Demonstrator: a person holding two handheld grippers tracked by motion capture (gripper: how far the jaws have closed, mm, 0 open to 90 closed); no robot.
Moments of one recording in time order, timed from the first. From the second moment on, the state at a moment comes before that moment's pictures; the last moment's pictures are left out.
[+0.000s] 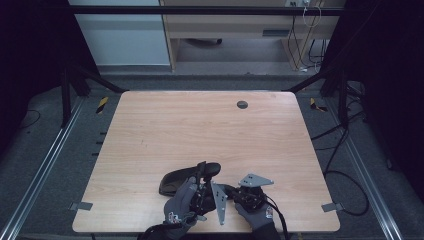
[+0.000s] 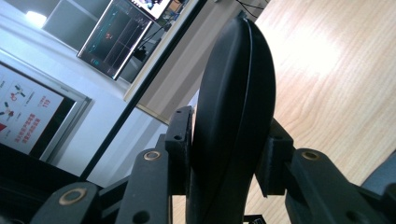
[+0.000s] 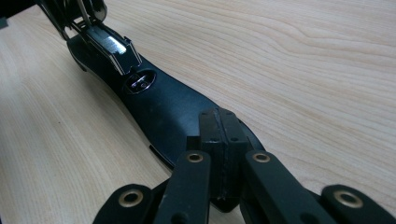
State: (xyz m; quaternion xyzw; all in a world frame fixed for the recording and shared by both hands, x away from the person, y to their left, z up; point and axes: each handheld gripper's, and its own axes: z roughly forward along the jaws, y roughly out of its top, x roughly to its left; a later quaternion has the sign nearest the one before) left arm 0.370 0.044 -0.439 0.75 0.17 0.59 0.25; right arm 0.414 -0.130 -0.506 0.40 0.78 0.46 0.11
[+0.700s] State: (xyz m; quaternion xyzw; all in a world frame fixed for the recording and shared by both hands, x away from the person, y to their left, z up) left arm 0.364 0.025 -0.465 0.77 0.11 0.60 0.19; right arm 0.415 -0.136 -0.507 0.40 0.78 0.47 0.11
